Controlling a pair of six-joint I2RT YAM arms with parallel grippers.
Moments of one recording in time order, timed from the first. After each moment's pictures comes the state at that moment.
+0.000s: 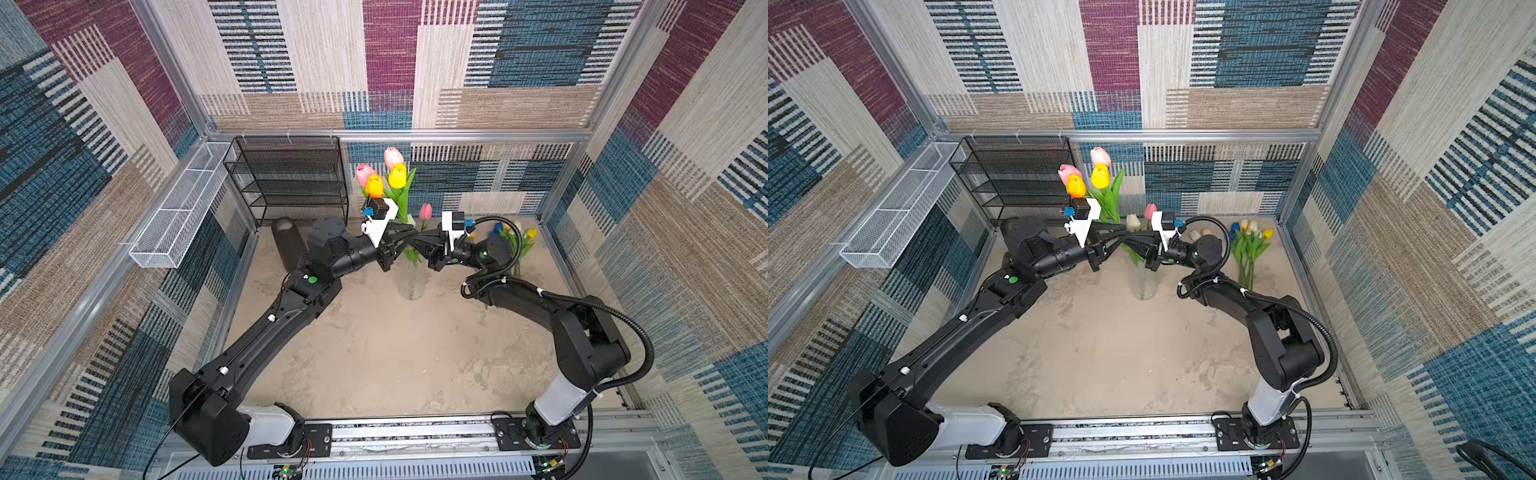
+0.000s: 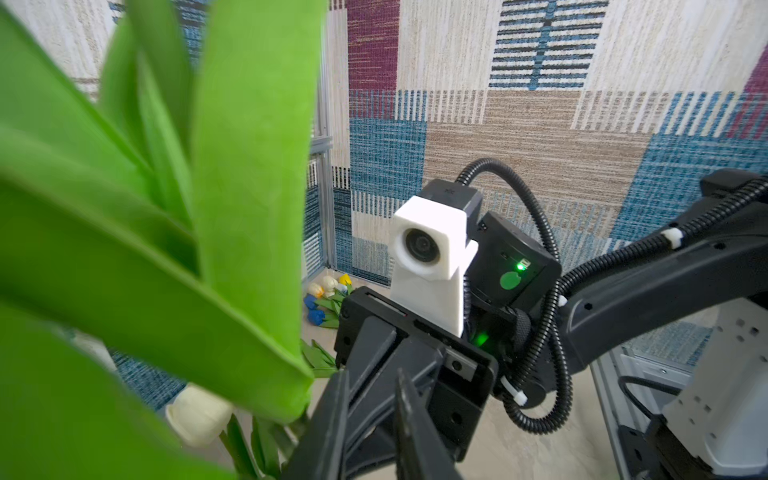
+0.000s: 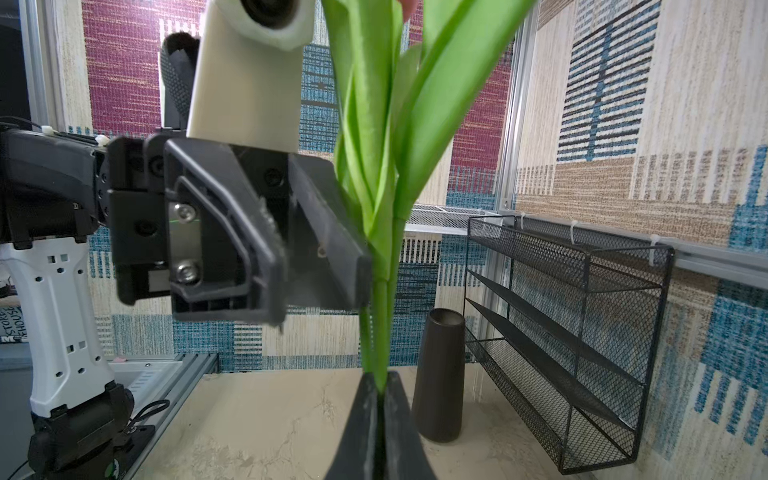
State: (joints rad) left arm -0.55 1.35 1.27 0.11 0.56 -0.01; right arm 0.44 1.69 1.08 1.13 -0.94 0.34
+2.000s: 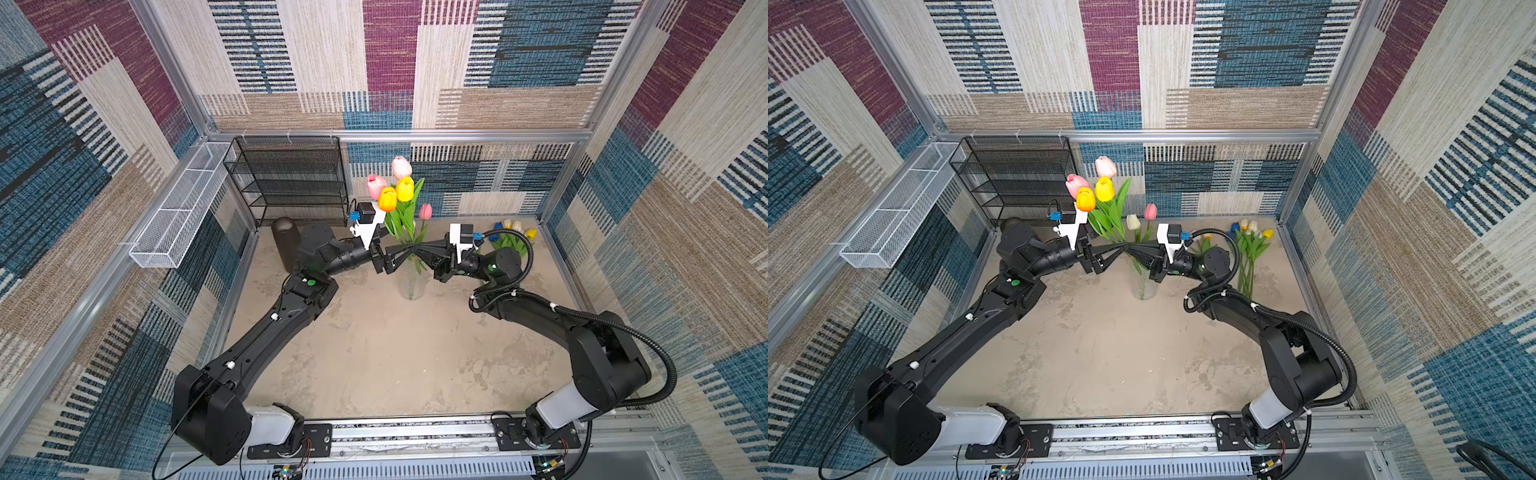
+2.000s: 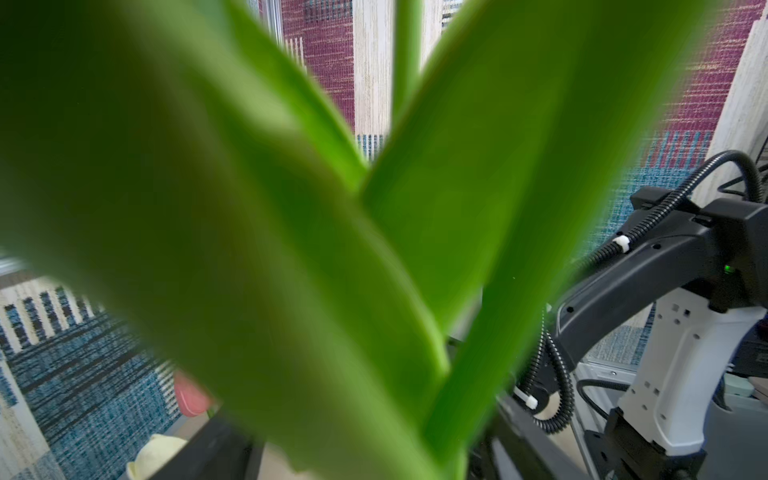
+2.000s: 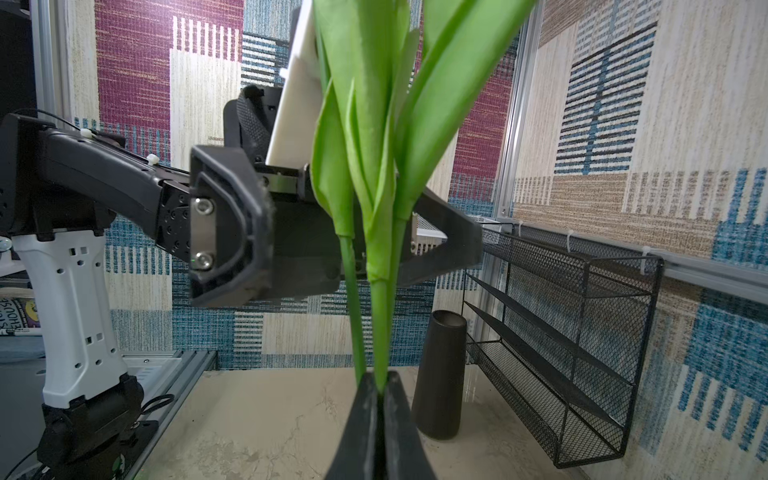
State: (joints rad) left arm -0.48 1.37 1.17 0.40 0.76 -0.13; right arm 0.46 1.57 0.93 1.16 -0.90 0.30
